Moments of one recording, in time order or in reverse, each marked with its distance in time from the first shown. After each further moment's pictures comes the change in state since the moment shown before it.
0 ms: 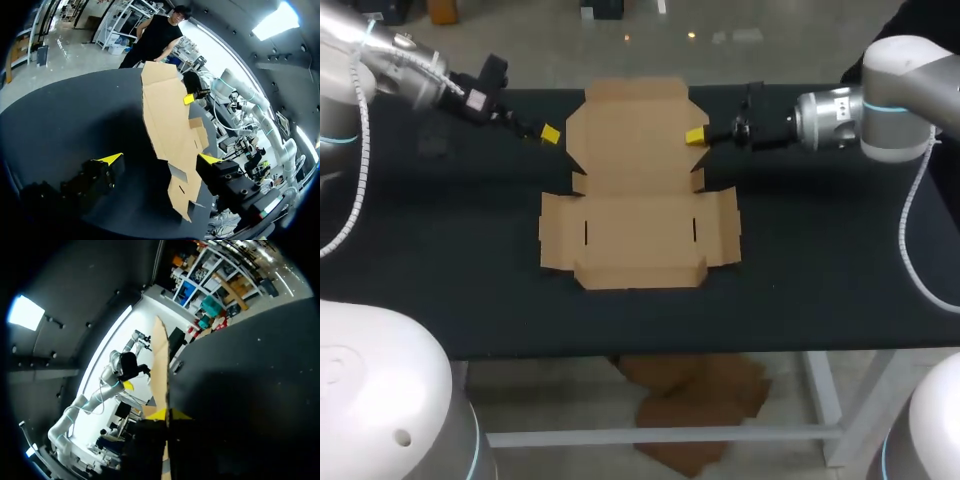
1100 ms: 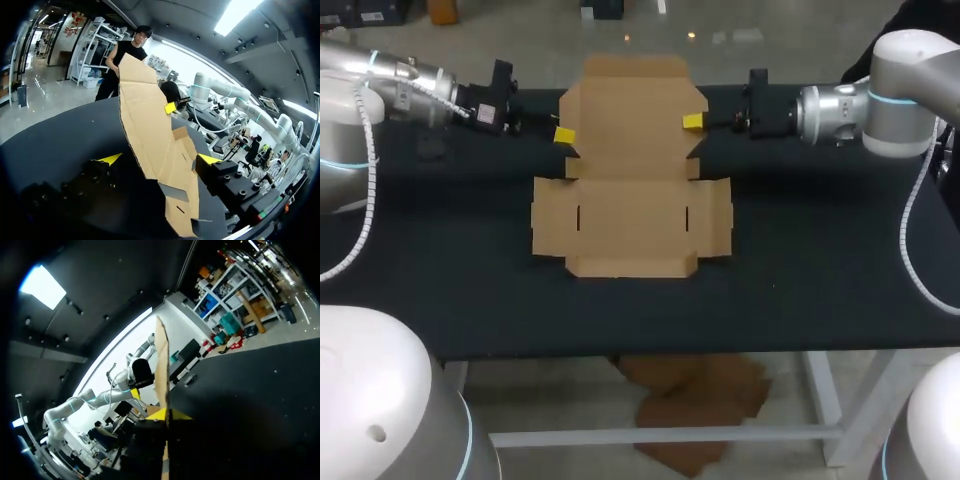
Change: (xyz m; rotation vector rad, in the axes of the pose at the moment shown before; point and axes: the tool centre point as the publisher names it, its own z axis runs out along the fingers) left arm 0.031 -0.021 0.026 0.190 0.145 0.258; right arm 0.031 0.019 0.002 -0.068 0.069 -0.197
